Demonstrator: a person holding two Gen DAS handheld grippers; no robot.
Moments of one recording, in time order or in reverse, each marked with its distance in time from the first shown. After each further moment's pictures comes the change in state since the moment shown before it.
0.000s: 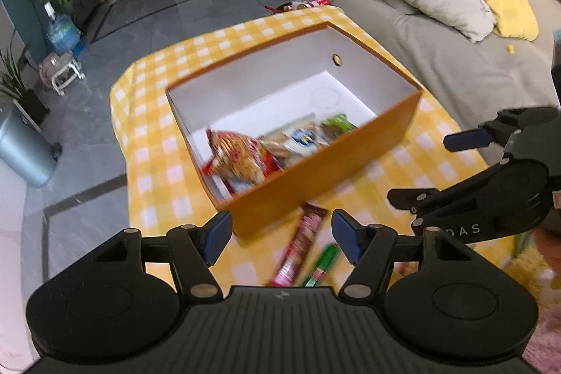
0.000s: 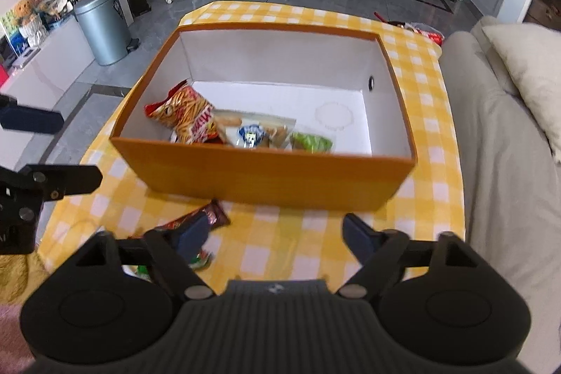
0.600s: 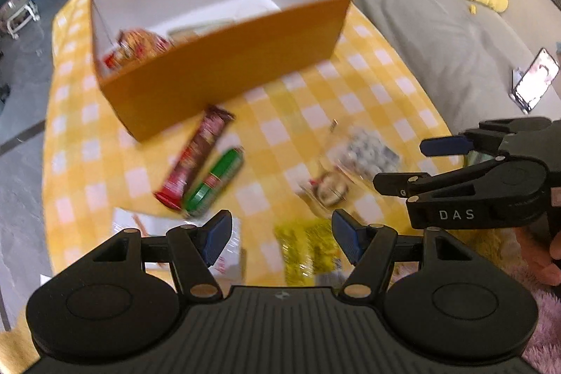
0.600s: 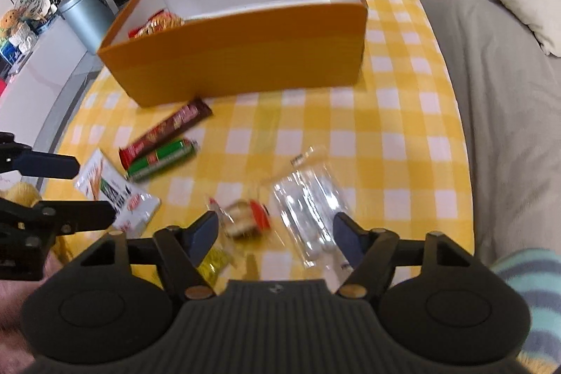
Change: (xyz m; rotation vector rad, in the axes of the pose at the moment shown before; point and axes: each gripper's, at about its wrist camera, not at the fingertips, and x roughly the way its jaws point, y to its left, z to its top) left arm 0.031 -0.066 -0.067 -0.051 0.166 -0.169; right arm -0.008 -0.036 -0.102 0.110 0.122 0.022
